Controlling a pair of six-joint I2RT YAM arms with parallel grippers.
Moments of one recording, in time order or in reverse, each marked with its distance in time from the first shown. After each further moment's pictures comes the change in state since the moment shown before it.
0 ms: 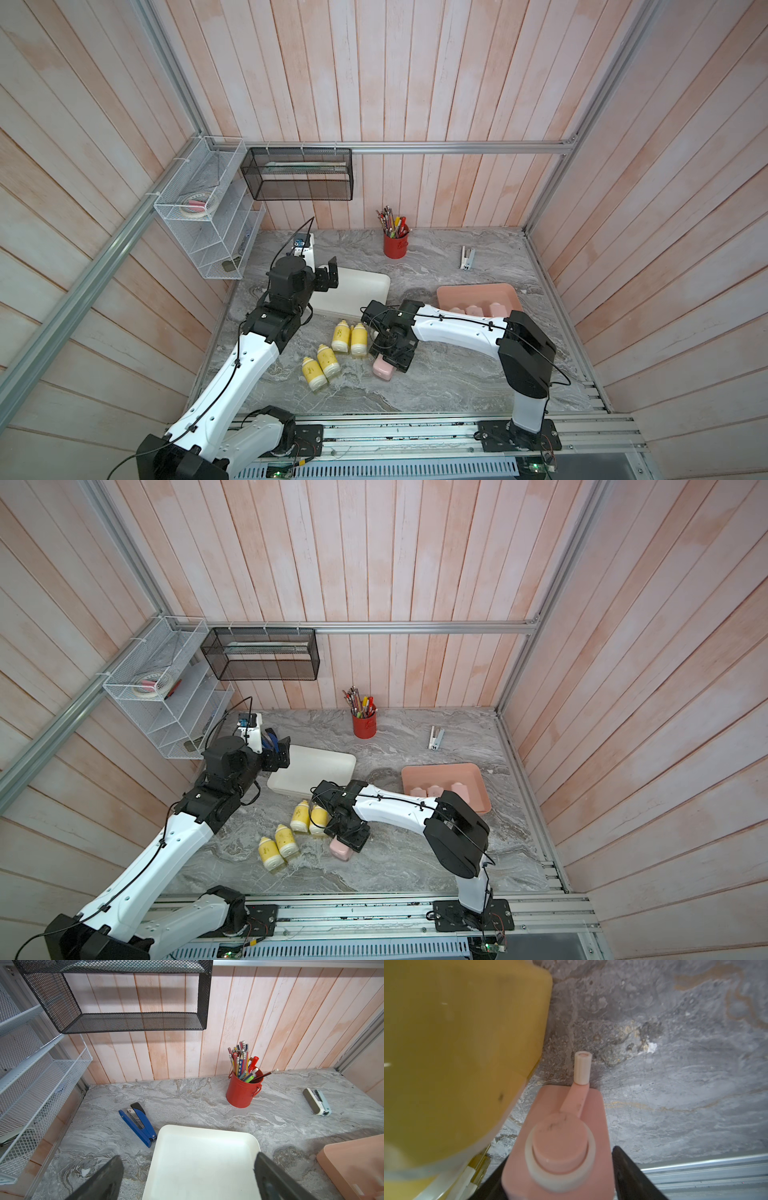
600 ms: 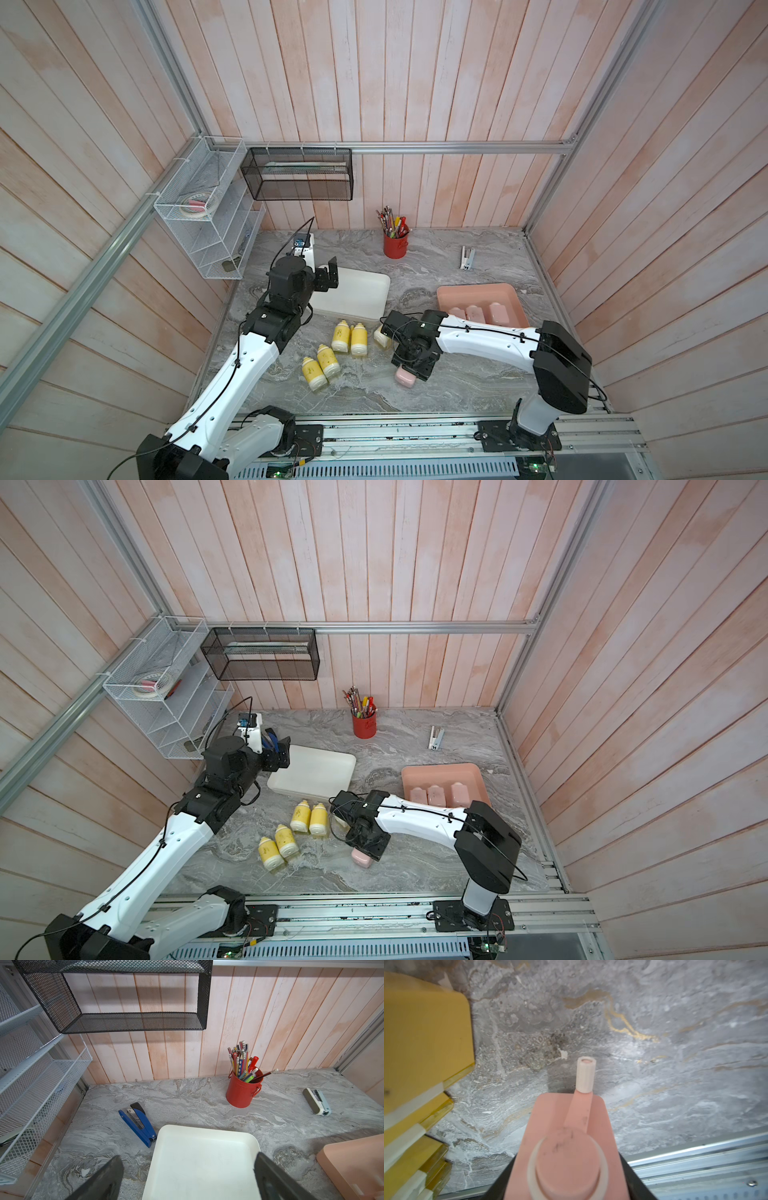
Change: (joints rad) left arm 0.000 0.000 0.000 0.000 0.002 0.000; right arm 0.000 -0.233 -0.253 -0.011 0.081 -0.010
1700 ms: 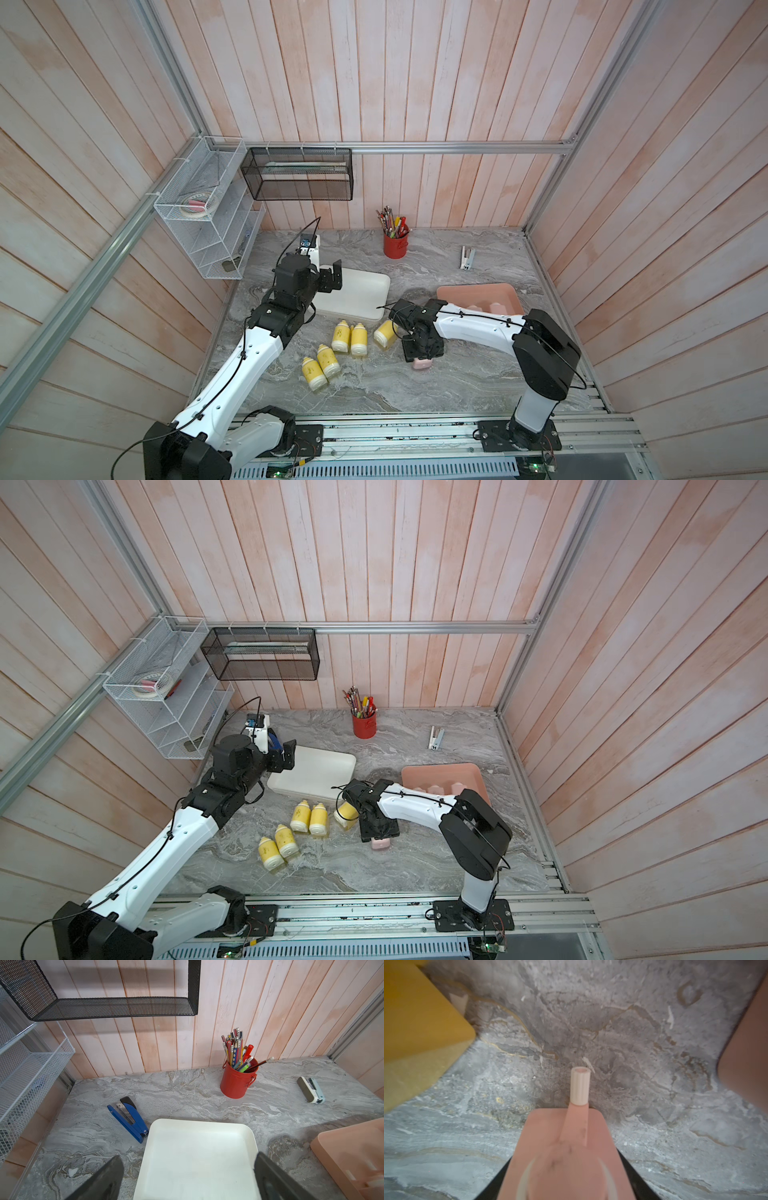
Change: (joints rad) left arm 0.000 0.048 0.000 -0.002 0.051 -0.001; right arm -0.142 0.123 0.011 0.031 0.093 -0.802
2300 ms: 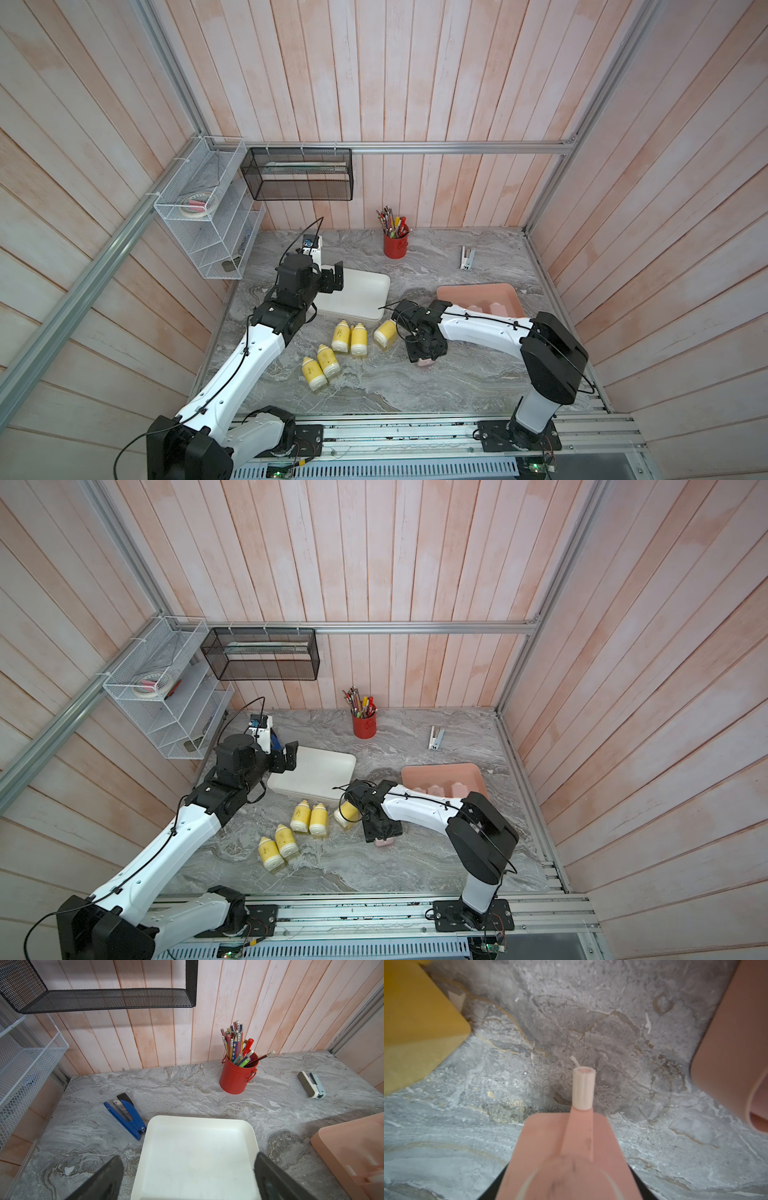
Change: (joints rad) left arm 0.000 0.023 0.000 -0.003 0.008 0.000; right arm 0.000 -0.050 -0.004 -0.012 0.042 -0.041
